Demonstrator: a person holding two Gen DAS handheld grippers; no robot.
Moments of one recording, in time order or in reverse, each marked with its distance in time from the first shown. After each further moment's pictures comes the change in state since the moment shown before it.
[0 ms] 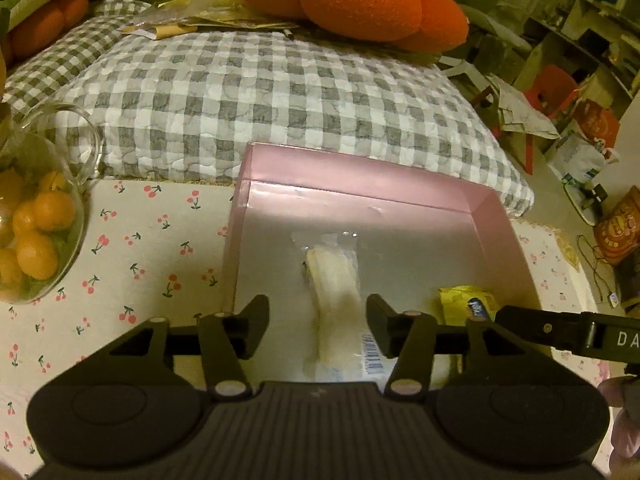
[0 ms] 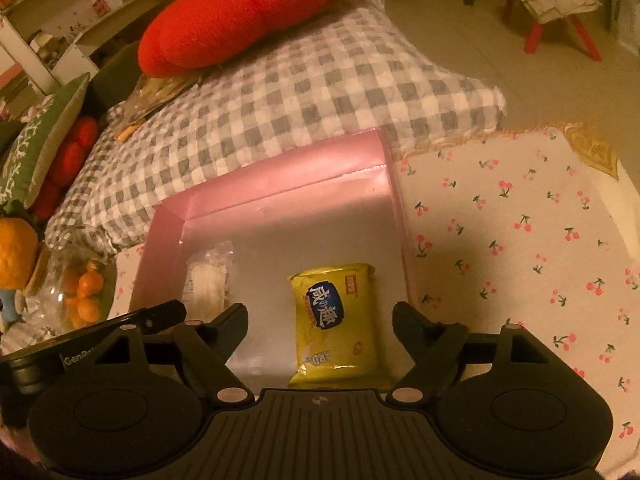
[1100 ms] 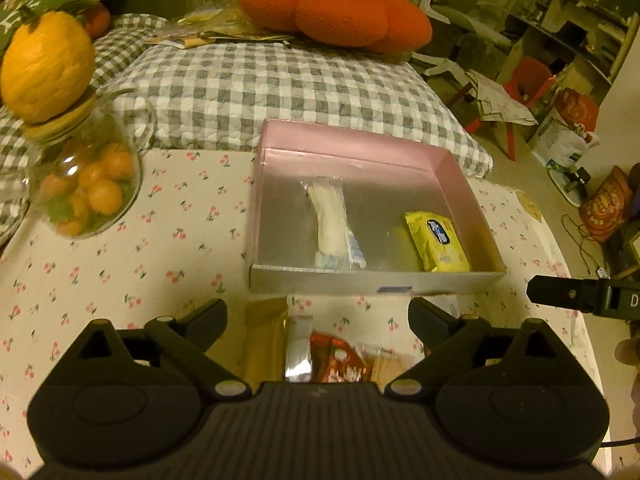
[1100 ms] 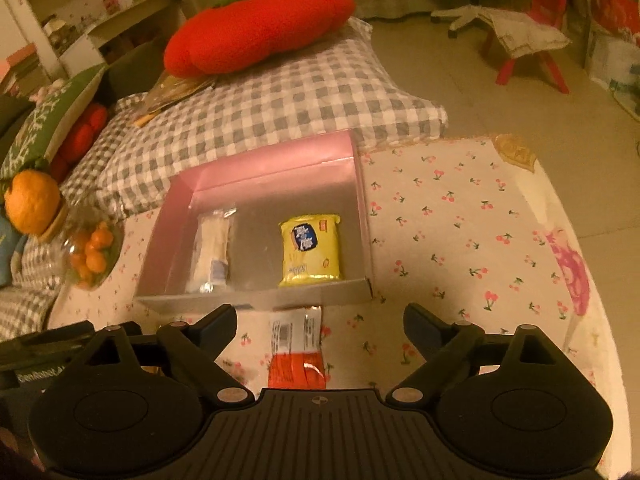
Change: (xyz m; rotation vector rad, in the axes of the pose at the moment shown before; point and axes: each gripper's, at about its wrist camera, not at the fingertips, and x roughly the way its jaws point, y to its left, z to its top) left arm -0.088 0.000 -0.063 0.029 -0.016 0.004; right arm -0.092 0.006 -0.064 -0.086 -0.066 -0.094
